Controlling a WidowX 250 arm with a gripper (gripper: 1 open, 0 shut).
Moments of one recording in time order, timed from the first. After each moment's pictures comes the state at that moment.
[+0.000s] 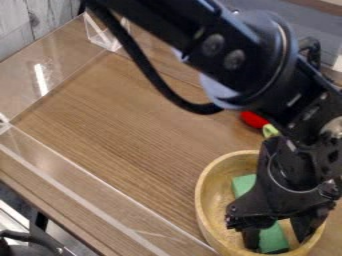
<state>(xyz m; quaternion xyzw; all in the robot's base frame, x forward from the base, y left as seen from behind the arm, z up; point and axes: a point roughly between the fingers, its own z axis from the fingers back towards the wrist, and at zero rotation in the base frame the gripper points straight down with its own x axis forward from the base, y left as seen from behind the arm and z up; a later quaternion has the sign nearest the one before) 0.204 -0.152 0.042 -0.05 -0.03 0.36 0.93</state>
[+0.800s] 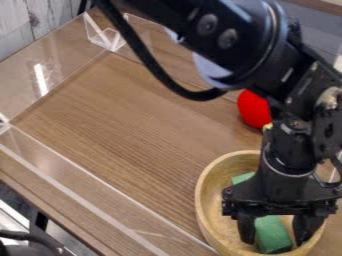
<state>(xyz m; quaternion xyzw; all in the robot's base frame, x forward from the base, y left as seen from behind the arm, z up) 0.201 -0.152 0.046 -0.07 0.01 0.27 0.96</state>
